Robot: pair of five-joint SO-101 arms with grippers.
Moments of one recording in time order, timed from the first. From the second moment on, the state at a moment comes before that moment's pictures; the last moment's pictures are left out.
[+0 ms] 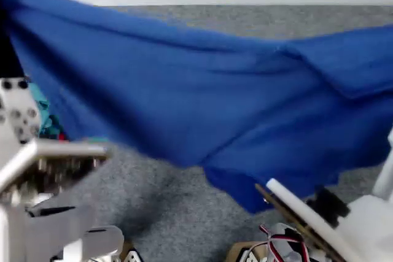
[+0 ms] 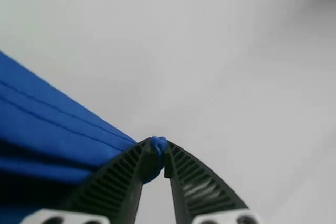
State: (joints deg) left arm -8.9 -7.0 -94.3 99.4 -48.0; right arm 21.4 -32.5 -64.4 73.1 62.6
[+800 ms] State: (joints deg) left arm -8.8 5.8 -9.1 69.6 -50.8; right arm 8.1 -9.8 -8.6 54.7 66.3
